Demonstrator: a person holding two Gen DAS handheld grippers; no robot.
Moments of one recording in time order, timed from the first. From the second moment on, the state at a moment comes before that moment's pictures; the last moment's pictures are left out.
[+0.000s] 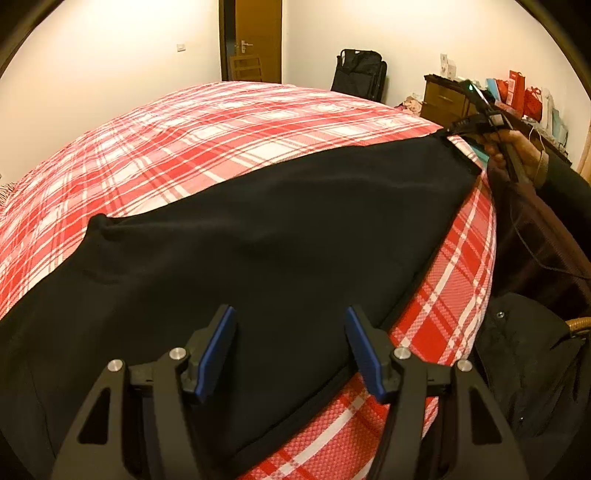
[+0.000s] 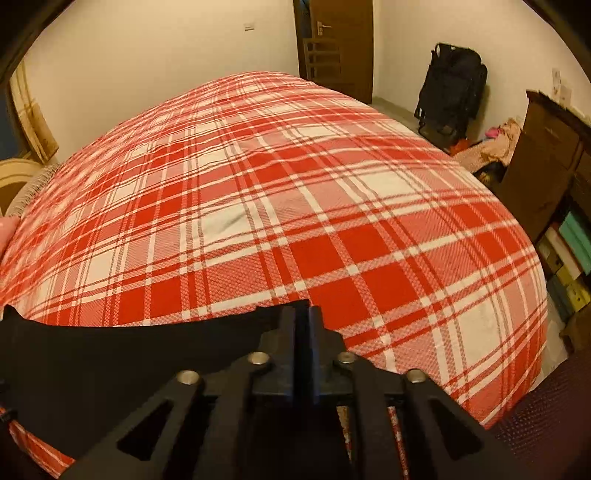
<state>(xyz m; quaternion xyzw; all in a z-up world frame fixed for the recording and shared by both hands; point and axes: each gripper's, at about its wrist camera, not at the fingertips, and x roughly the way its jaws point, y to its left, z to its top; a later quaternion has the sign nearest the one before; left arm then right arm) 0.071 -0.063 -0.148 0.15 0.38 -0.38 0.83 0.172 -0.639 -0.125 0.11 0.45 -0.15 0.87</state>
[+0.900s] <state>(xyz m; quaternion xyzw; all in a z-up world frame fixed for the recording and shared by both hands) 0.057 0.023 -0.131 0.12 0.32 -0.30 0.89 0.131 -0.273 -0.109 -0.09 0.44 0.22 0.87</state>
